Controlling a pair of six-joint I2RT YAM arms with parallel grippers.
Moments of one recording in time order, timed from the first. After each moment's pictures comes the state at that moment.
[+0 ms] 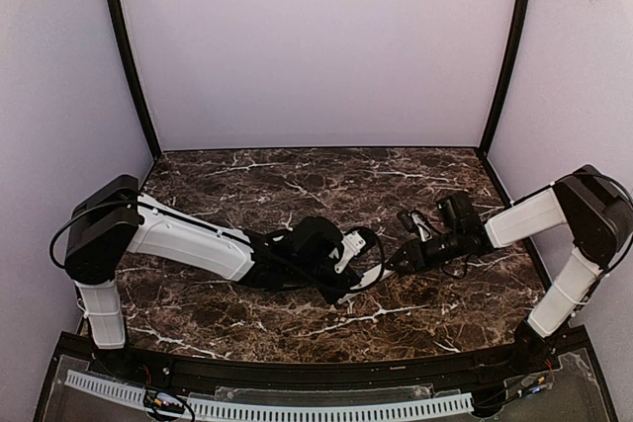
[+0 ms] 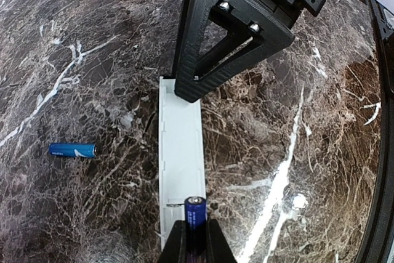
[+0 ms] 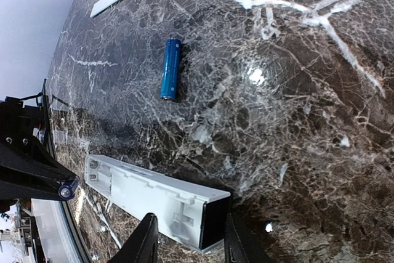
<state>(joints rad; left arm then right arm) -1.14 1.92 1.14 0.05 -0.01 -0.12 0.45 1.64 0.61 0.10 -0.71 0.27</state>
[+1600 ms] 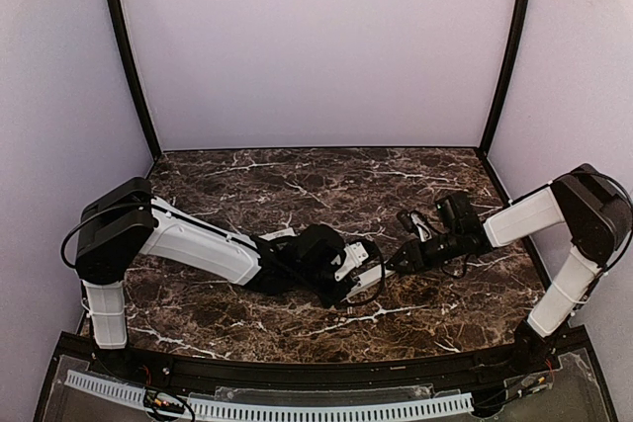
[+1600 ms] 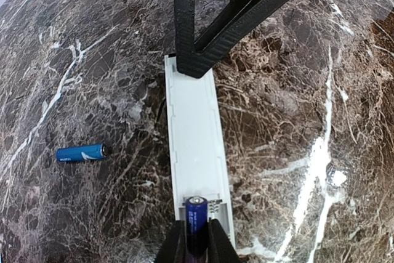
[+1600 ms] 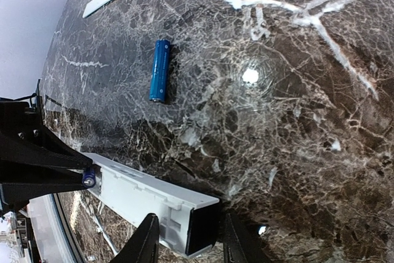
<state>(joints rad) -1.14 1.98 1.14 0.07 -0.08 0.07 0.45 1.65 0.62 0.10 -0.69 0.26</state>
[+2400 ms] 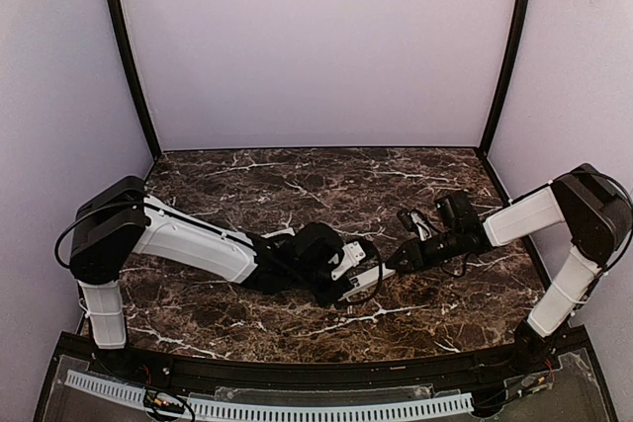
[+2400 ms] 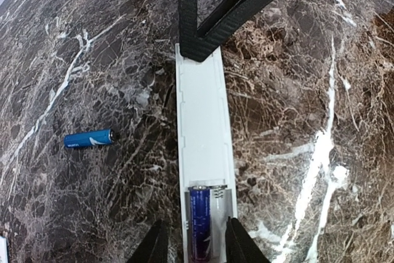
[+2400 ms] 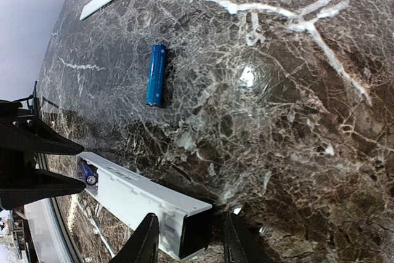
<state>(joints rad) -1.14 1.96 1.14 0.01 -0.10 0.08 0.45 1.65 0.62 0.09 -0.68 0.26</state>
